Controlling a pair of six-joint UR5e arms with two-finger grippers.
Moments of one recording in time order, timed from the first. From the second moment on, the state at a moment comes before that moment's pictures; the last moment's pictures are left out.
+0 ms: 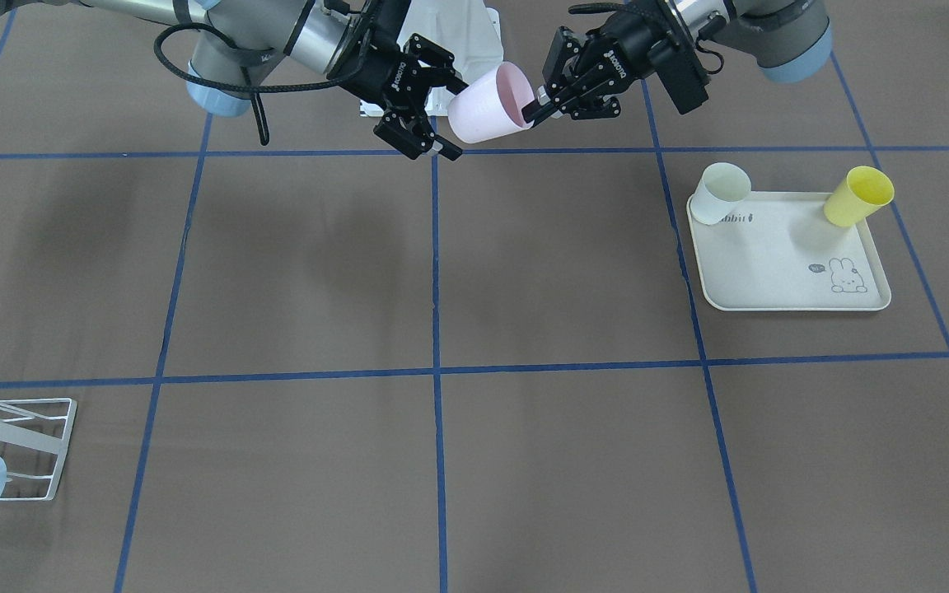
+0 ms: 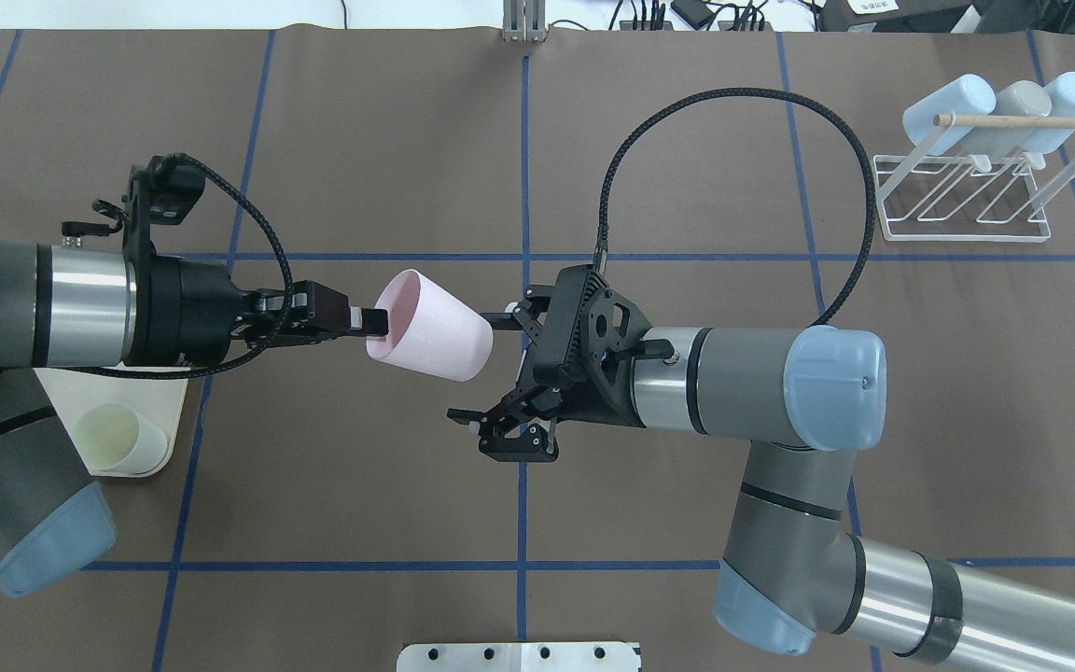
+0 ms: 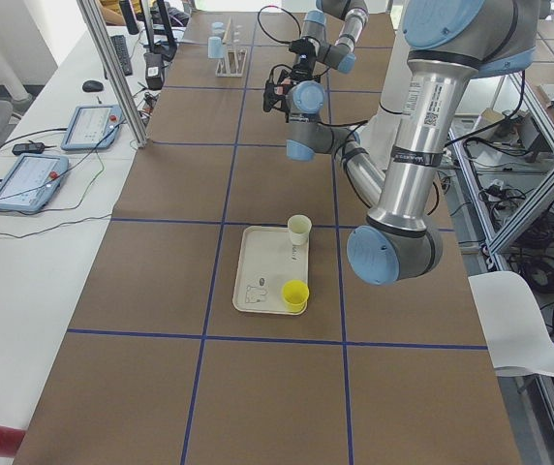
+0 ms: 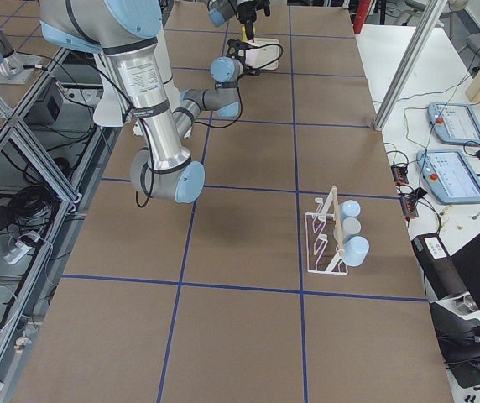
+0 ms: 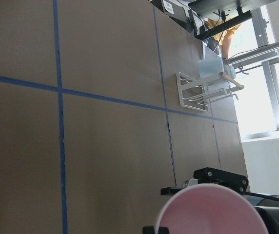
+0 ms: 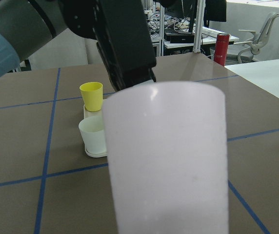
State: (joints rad) left arm -0.63 -1.83 -2.01 -2.60 -1.99 -1.53; right arm 0.41 -1.08 1.79 -0.48 1.73 0.24
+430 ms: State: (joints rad) left arm -0.59 -1.82 -2.01 -2.60 -1.96 -1.53; right arm 0.41 -1.08 1.79 -0.48 1.73 0.24
